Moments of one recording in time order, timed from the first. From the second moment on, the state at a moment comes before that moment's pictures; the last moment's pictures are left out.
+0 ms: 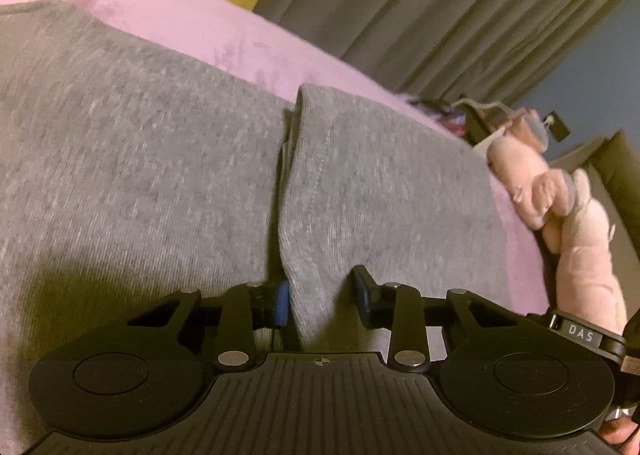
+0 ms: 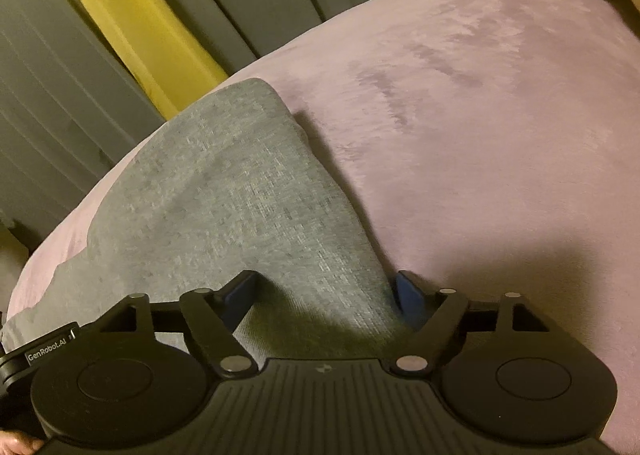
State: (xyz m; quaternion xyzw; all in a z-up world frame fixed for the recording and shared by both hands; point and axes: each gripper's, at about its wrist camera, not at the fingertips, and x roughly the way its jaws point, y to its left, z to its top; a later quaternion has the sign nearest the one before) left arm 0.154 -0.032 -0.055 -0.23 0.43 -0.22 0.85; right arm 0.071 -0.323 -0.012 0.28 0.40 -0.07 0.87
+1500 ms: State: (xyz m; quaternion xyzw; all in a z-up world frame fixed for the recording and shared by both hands) left arm 0.160 0.050 -0.051 -0.36 0.51 -0.21 0.75; right arm 0.042 -0.297 0.003 0.28 0.38 -0.05 0.88
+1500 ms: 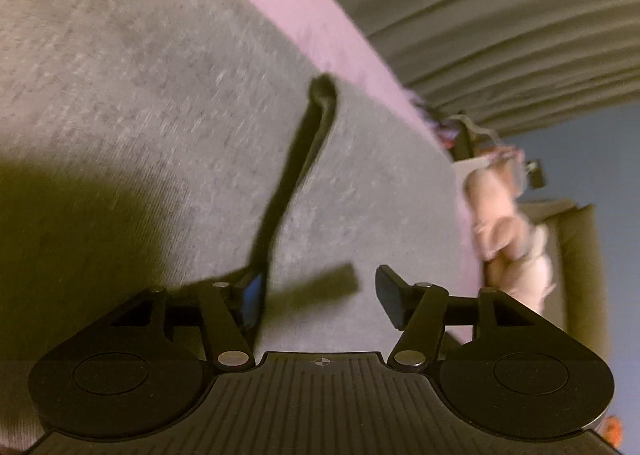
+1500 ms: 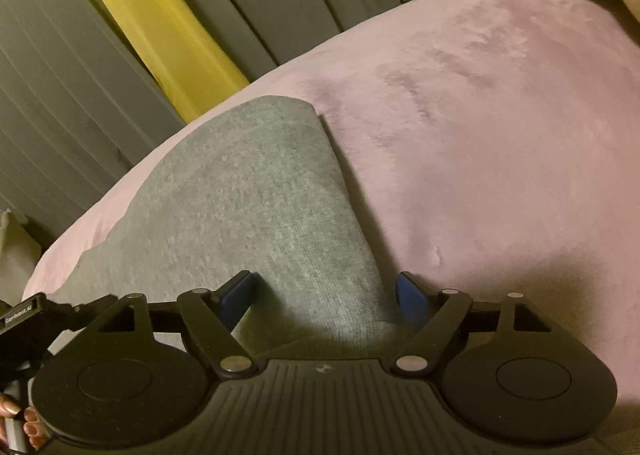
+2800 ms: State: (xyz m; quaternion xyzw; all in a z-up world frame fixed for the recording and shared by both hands) left arm 0.157 0.016 -0.051 -0.35 0.49 -0.25 0.76; right arm -0.001 -0.344 -0.017 0.50 0.36 -0.15 0.78
